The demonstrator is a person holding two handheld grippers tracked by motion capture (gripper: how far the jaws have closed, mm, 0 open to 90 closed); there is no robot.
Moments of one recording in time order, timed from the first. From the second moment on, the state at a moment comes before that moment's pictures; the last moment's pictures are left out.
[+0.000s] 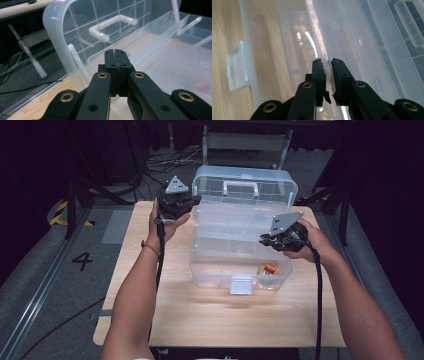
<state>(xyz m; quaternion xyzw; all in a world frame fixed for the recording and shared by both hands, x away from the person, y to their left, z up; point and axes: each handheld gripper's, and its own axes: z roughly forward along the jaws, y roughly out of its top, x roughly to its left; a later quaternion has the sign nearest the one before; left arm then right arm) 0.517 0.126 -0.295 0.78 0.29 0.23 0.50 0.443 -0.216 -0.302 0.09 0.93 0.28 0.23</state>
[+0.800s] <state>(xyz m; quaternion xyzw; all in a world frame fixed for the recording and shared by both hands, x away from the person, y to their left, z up) 0.506 0.128 -0.279 0.76 0.29 0.25 0.53 0.427 -0.215 -0.309 0.08 0.93 0.27 0.24</state>
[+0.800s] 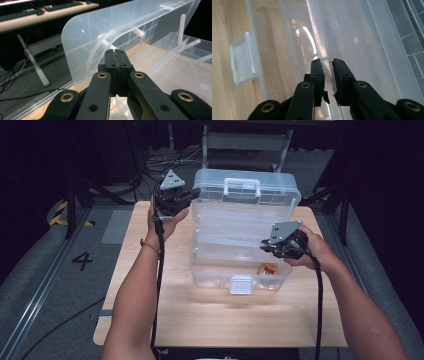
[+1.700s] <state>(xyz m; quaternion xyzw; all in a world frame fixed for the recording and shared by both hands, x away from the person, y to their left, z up) 0.489 0.132 -0.291 0.77 0.28 0.24 0.52 0.417 -0.242 -0.314 0.10 0.92 0.29 0.24</state>
